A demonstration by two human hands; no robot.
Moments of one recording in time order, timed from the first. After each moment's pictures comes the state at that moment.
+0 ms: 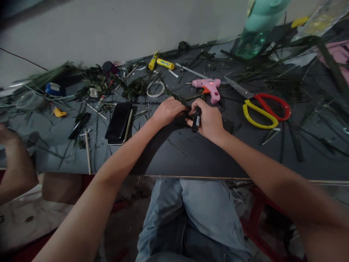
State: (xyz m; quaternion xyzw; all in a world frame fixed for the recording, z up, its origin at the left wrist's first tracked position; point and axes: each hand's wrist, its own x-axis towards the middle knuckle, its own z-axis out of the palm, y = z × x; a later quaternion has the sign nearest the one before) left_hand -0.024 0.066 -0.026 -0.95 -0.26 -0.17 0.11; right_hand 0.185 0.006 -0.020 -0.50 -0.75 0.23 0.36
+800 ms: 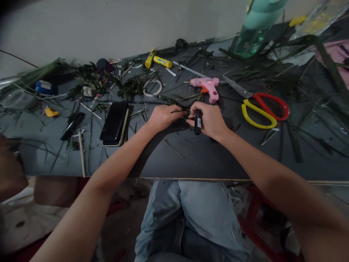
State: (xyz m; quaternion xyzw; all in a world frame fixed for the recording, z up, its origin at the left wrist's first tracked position) left_hand -0.033 0.047 -0.036 -0.93 -0.30 -0.17 0.12; right_hand 0.197 0.014 -0.019 -0.45 -0.76 0.27 0.38
